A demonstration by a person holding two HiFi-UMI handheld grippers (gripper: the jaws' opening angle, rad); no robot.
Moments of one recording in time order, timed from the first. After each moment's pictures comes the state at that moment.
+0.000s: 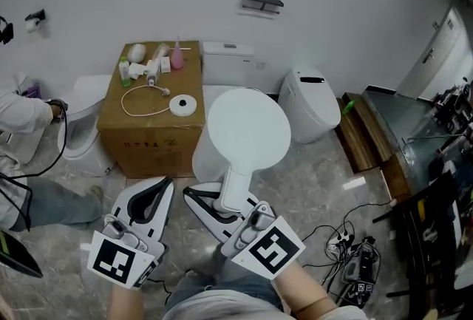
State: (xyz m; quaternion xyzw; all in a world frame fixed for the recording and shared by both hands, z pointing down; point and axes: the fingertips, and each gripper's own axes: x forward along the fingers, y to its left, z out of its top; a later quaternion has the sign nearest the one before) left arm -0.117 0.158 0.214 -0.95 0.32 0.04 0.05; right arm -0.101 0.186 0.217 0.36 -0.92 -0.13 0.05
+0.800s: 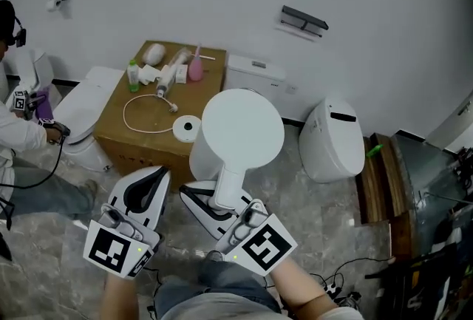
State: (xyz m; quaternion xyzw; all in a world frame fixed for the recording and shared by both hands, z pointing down) left arm -0.032 -0.030 0.223 -0.90 0.42 0.04 0.06; right arm -0.011 0.003 0.241 0.25 -0.96 -0.13 0.06
